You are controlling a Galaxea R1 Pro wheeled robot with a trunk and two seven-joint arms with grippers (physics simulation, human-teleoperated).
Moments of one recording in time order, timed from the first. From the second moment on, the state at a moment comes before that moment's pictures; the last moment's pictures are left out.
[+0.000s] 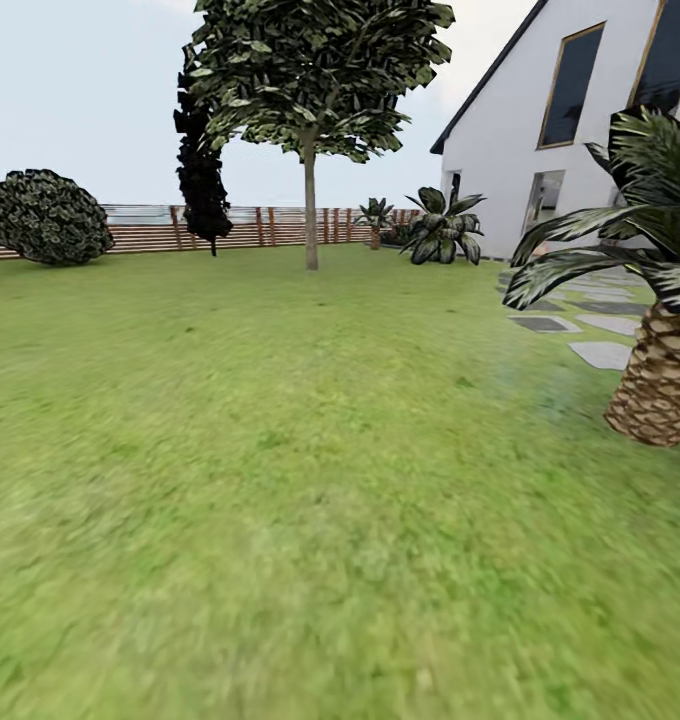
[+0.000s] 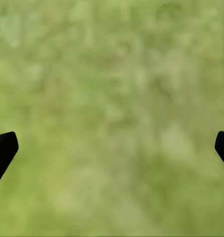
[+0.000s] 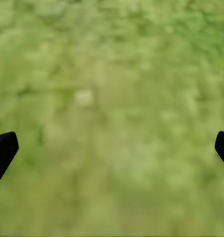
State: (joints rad) left arm -0.24 0.10 0.02 -0.25 0.01 -0.29 -0.01; right arm -0.07 -0.04 0.00 -0.52 0.00 -0.35 0.00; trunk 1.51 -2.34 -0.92
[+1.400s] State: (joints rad) left arm -0.24 0.10 0.02 -0.24 0.01 -0.34 -0.01; right arm -0.07 -0.04 0.00 -0.52 0.00 -0.35 0.00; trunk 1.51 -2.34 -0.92
